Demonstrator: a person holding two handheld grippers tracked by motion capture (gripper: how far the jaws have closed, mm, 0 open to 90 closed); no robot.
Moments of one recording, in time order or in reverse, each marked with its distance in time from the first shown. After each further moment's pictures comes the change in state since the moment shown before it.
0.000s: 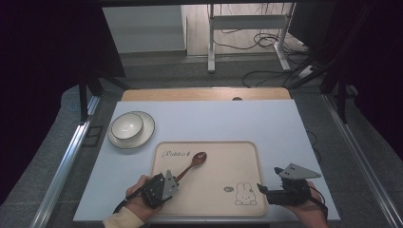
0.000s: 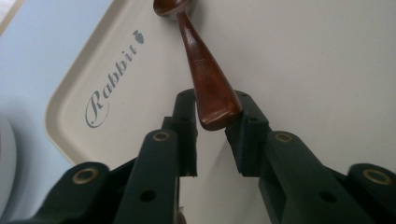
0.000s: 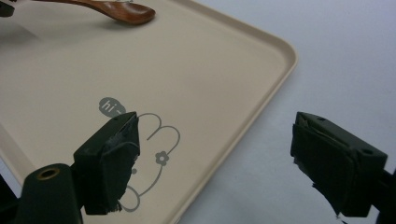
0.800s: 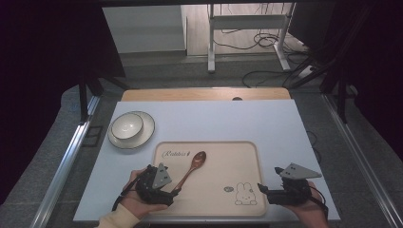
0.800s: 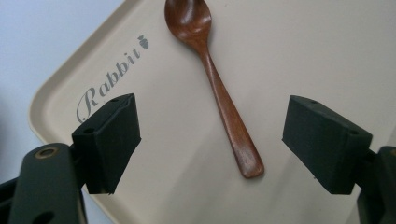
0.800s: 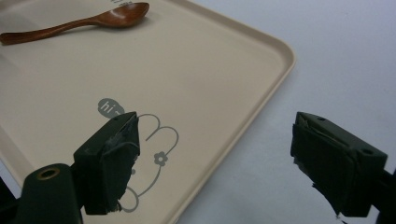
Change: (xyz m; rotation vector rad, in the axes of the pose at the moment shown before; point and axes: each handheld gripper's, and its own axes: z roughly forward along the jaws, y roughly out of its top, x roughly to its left) left arm 0.020 -0.003 -0.008 -0.063 -0.084 -0.153; right arm -0.001 0.000 -0.001 -0.001 -0.004 0.004
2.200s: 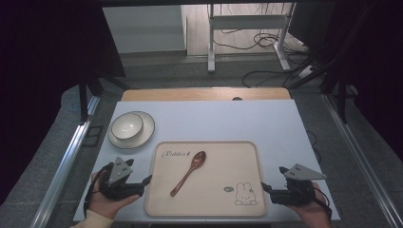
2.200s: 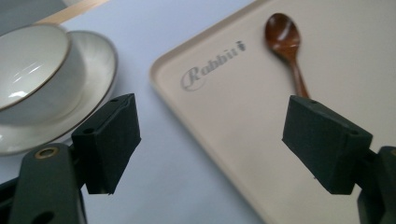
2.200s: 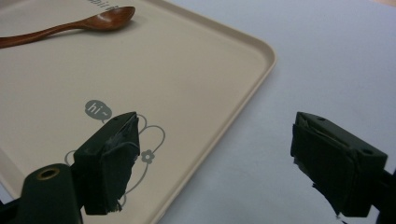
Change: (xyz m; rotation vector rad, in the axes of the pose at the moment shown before) left arm 0.047 -0.049 -0.060 -0.130 0.169 -0.277; right arm -0.004 -0.004 -0.006 -0.021 -0.043 0.017
